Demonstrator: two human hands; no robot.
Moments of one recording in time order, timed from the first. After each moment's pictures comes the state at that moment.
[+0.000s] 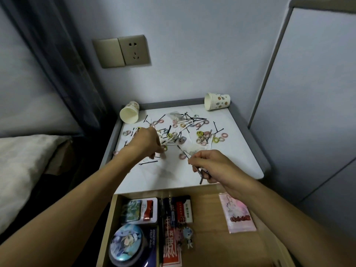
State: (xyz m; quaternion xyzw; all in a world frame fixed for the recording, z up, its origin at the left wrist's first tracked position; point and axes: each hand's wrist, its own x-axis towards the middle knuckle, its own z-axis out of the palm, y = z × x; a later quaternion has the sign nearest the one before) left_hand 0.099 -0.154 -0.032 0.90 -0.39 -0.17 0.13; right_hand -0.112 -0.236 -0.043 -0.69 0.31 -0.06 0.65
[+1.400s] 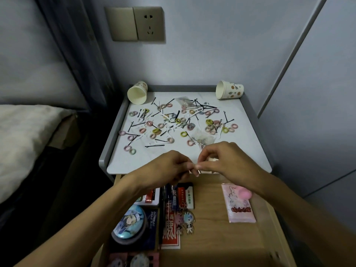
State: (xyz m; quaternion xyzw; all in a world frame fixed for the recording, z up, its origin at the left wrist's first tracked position) left_hand 0.012 -0.090 -0.049 0.69 -0.40 -0.46 0.38; right_hand -0.118 -0.240 -0.045 -0.90 0.19 -0.05 0.38
